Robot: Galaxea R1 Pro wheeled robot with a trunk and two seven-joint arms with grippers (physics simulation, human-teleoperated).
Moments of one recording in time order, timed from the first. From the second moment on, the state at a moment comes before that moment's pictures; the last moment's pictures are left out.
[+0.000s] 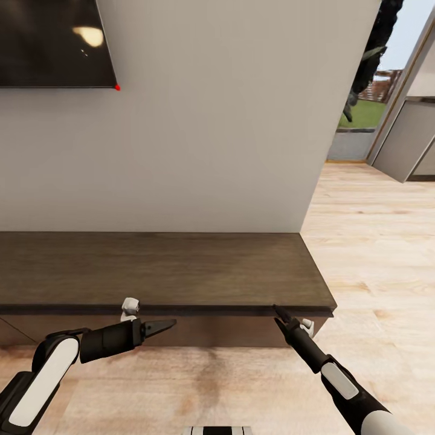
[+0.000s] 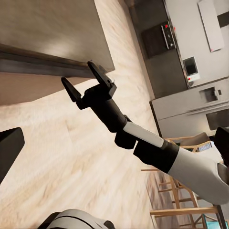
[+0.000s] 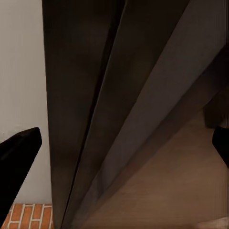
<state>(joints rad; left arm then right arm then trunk) -0.30 0.33 -0.10 -1.52 0.95 0.99 -0.68 -0.55 -0.15 0.19 -0.46 -1.28 0.21 0.83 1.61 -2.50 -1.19</state>
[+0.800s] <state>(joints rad) -0.30 0.33 -0.10 -1.52 0.95 0.99 -0.68 -0.55 -0.15 0.19 -0.46 -1.28 0.20 0.82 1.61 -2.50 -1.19</state>
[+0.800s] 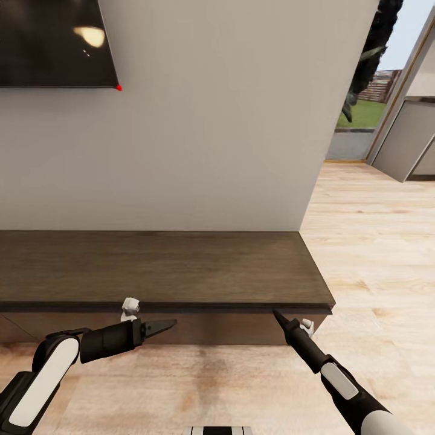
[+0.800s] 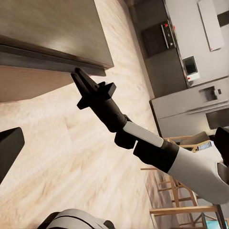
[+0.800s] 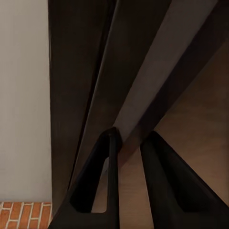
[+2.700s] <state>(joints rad) -0.30 0.33 -0.11 -1.52 0.95 0.99 -0.68 -0.55 -0.15 0.19 -0.47 -1.27 0.21 0.80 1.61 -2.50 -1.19</state>
